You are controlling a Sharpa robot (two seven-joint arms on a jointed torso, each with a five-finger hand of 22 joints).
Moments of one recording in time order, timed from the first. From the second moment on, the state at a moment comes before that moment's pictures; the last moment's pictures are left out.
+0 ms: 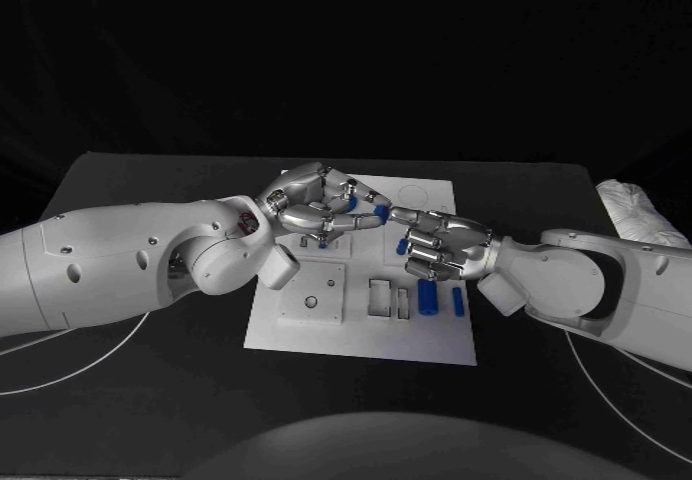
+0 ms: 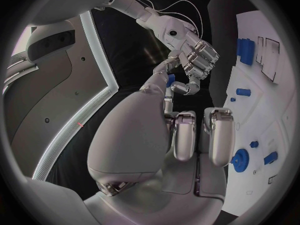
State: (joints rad) left arm 1.33 -0.86 -0.23 1.68 -0.28 -0.05 0.42; left_hand 1.57 -0.11 0.14 0.26 0.35 1.16 0.09 0.07 0.12 1.47 0.00 1.57 1.31 1.47 -0.04 1.57 1.31 0.01 1.46 0.07 1.57 1.31; right arm 1.24 -0.88 -0.20 1.69 0.33 0.29 0.11; right_hand 1.42 0.10 -0.07 -0.02 0.30 0.63 0.08 0.62 0.46 1.42 0.05 1.57 1.31 1.47 -0.03 1.57 1.31 0.06 1.37 0.08 1.39 1.31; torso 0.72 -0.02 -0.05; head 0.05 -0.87
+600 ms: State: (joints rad) left arm 1.33 -0.86 -0.23 1.67 -0.28 -0.03 0.40; left_hand 1.58 -0.10 0.13 0.25 0.35 1.16 0.09 0.07 0.12 1.46 0.01 1.57 1.31 1.47 -0.04 1.57 1.31 0.01 1.47 0.07 1.57 1.31; right arm 1.24 -0.88 -0.20 1.69 0.33 0.24 0.10; right_hand 1.46 0.16 -0.06 -0.03 0.30 0.66 0.11 0.71 0.48 1.40 0.07 1.58 1.52 1.47 -0.02 1.57 1.31 0.06 1.35 0.10 1.38 1.31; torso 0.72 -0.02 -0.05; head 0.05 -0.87
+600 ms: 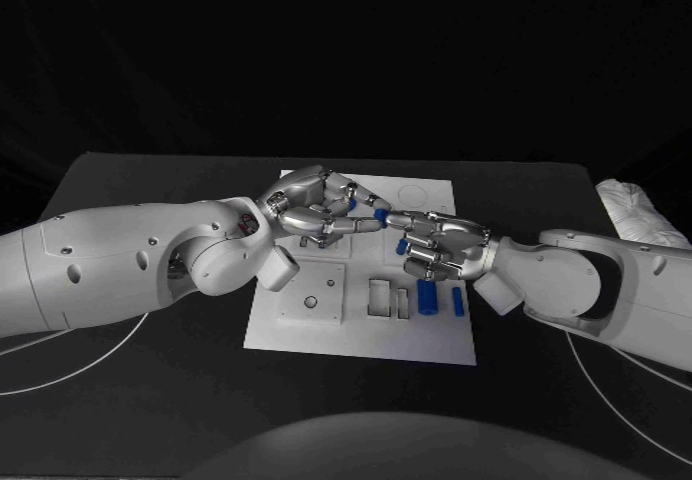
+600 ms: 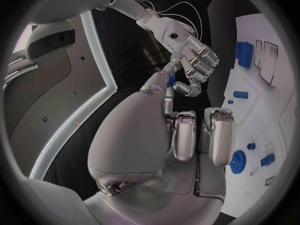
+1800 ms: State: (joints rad) left arm 1.33 -0.86 -0.23 1.66 -0.30 -0.01 0.38; left_hand 1.63 -0.10 0.09 0.23 0.30 1.09 0.07 0.07 0.10 1.47 0.00 1.57 1.31 1.46 -0.04 1.57 1.31 0.01 1.47 0.07 1.57 1.31; right arm 1.24 -0.88 -0.20 1.69 0.31 0.21 0.04; right_hand 1.44 0.18 0.00 -0.05 0.36 0.61 0.13 0.77 0.54 1.40 0.08 1.57 1.50 1.46 0.00 1.57 1.31 0.06 1.31 0.12 1.35 1.31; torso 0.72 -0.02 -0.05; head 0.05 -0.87
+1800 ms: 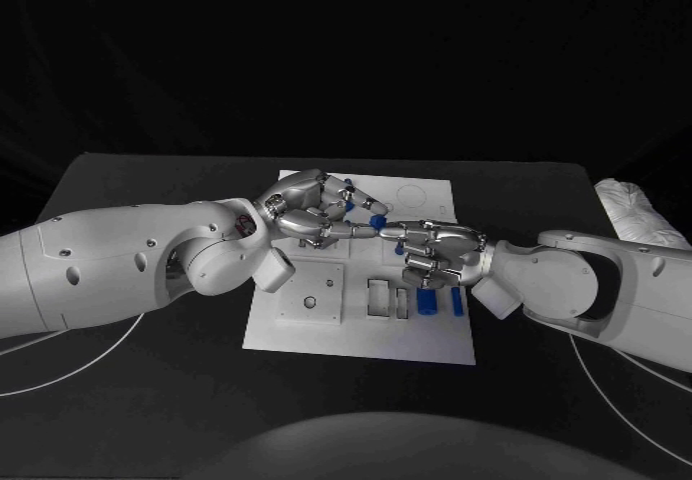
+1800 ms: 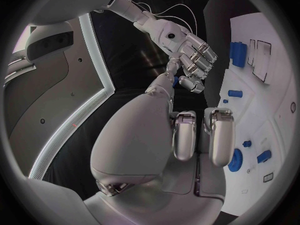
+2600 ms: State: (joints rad) left arm 1.32 -0.86 -0.23 1.66 -0.31 -0.01 0.38; left_hand 1.65 -0.08 0.06 0.24 0.33 1.18 0.08 0.11 0.11 1.47 0.00 1.57 1.31 1.46 -0.04 1.57 1.31 0.01 1.47 0.07 1.57 1.31; right arm 1.23 -0.87 -0.20 1.67 0.30 0.27 0.04; right_hand 1.31 0.15 -0.03 0.04 0.29 0.40 0.11 0.68 0.47 1.40 0.10 1.50 1.45 1.47 0.02 1.54 1.31 0.11 1.01 0.13 1.13 1.31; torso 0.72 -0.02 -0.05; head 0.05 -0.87
